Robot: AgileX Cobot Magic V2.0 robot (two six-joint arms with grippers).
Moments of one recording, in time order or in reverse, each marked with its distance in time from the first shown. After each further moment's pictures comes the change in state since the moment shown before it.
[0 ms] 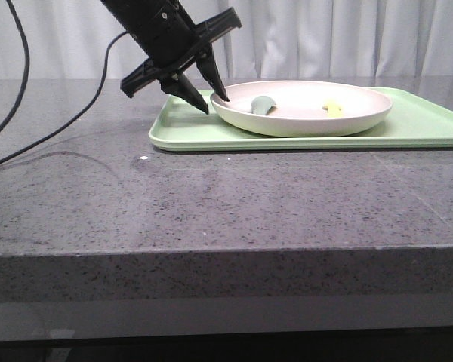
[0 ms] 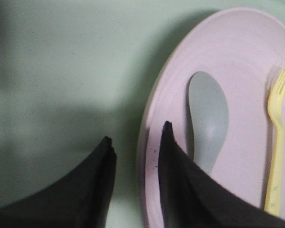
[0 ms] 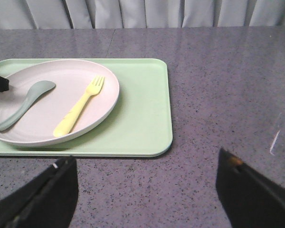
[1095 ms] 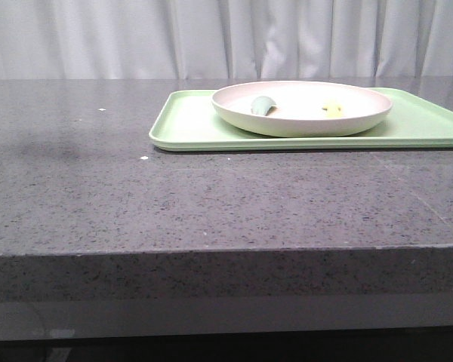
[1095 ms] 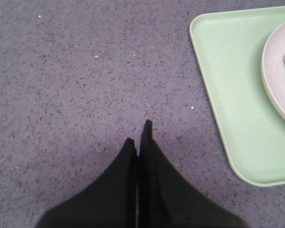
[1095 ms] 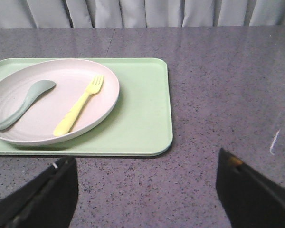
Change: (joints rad) left arm 0.035 -0.822 0.699 0.685 -0.103 -0.120; right arm 0.000 0.000 0.000 0.000 0.002 0.000
